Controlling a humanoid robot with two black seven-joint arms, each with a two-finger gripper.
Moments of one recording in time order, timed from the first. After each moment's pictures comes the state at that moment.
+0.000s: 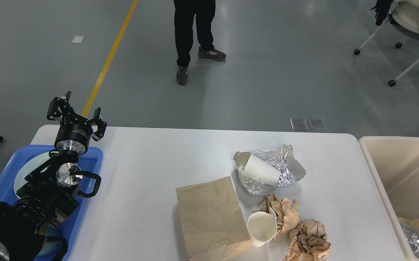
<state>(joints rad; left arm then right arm) -0.82 0.09 -0.83 -0.07 -0.08 -0.48 -0.48 0.90 -0.66 -1.09 0.23 -0.19 0.11 0.22</state>
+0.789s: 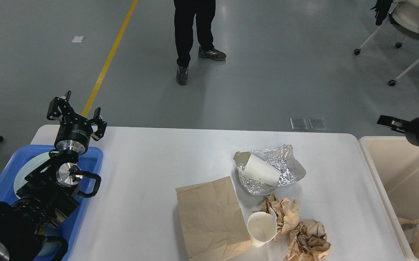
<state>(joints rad) -0.82 0.09 -0.83 -0.07 -0.08 -0.48 -0.48 1.17 -0.48 -1.06 0.33 -0.18 0.24 0.22</state>
